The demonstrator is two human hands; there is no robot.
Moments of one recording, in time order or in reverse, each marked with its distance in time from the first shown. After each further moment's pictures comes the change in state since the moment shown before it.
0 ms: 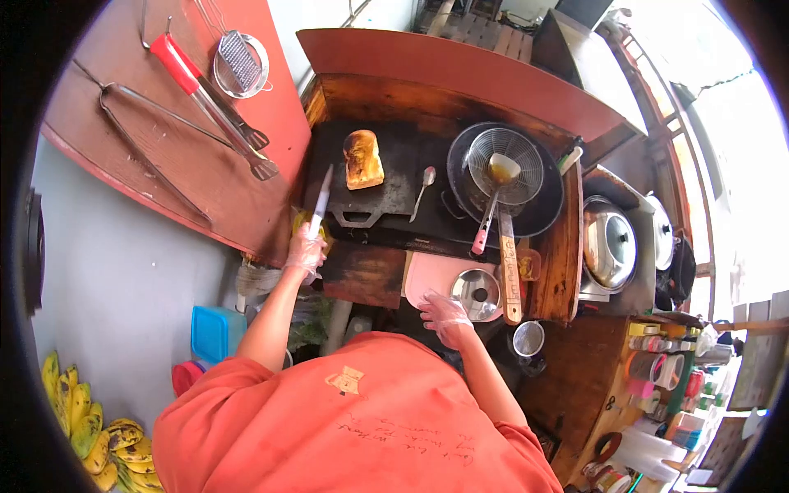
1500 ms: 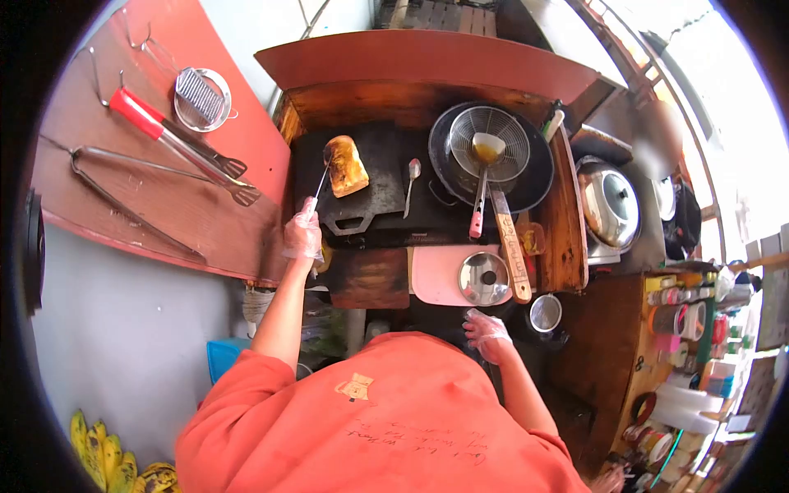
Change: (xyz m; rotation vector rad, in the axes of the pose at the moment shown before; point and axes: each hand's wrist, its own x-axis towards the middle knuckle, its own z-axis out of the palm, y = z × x) left_hand 0.046 0.041 0.017 0.549 0.432 0.709; right_hand -0.028 0.080 -0.078 0.134 0.199 0.044
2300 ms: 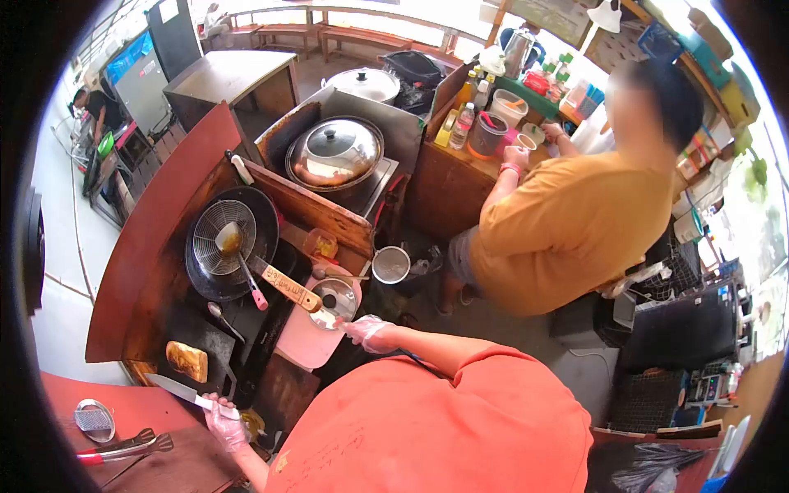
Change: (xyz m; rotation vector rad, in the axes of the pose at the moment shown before) left_hand -0.029 0.061 -0.034 -1.263 -0.683 -0.506; right_hand -0.043 0.003 0.002 0.036 0.211 -0.211
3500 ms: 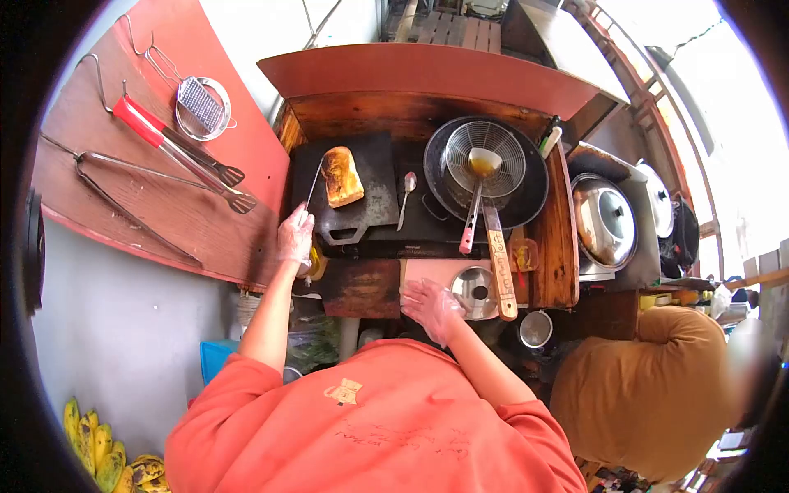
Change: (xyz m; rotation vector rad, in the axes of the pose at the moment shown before) left_hand 0.048 0.001 -0.055 1.162 0.560 0.328; right_hand 0.066 -0.062 0.131 0.374 -0.582 0.219
